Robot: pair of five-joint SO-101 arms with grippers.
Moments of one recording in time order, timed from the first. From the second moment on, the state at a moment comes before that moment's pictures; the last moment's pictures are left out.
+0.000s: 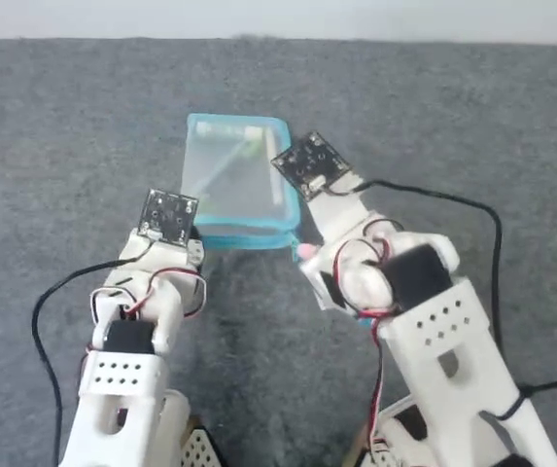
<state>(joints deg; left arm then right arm) -3.5 -60.8 81.8 27.5 -8.0 -31.9 -38.4 24.5 83.4 10.6</state>
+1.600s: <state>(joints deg) -2.4 -60.8 75.0 44.4 -4.7 -40.6 -18.1 38.4 40.8 22.6</state>
